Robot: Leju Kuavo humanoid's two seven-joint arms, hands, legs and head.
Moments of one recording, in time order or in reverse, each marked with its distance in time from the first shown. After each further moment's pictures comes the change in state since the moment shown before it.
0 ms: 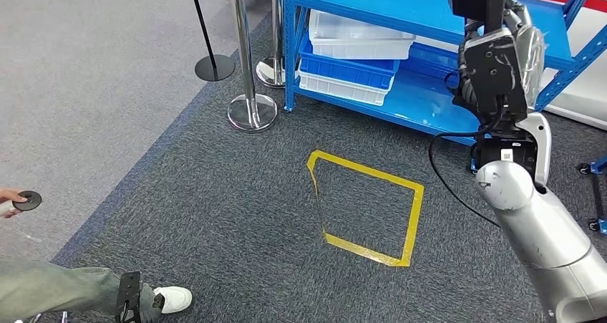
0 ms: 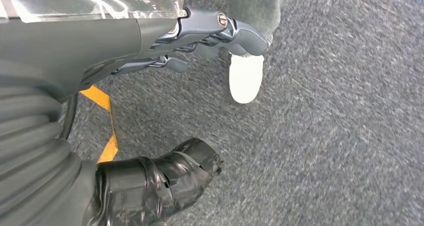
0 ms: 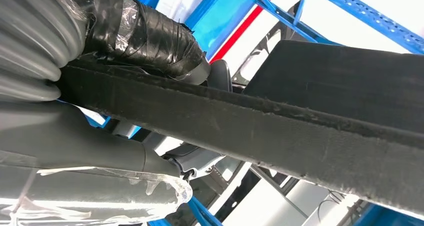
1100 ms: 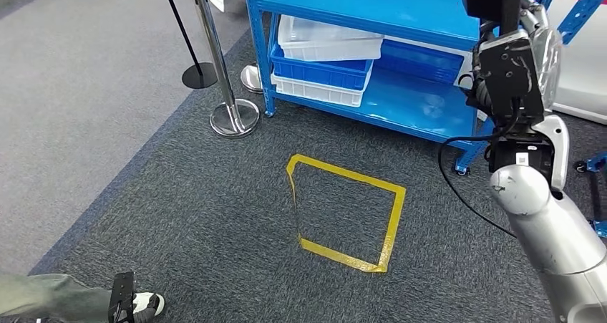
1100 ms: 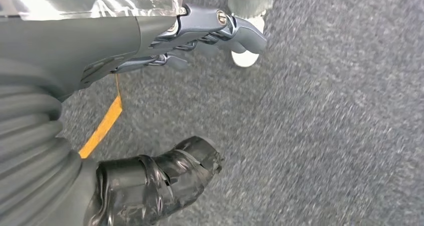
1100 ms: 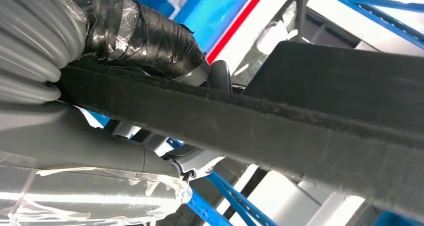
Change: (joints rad) left arm -0.001 0.031 0.013 0.001 -0.014 -0.002 0.034; right arm 0.030 -0.044 -0.047 -0.060 0.023 0.037 0.023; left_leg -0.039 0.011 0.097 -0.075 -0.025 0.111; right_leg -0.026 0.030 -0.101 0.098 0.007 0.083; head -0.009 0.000
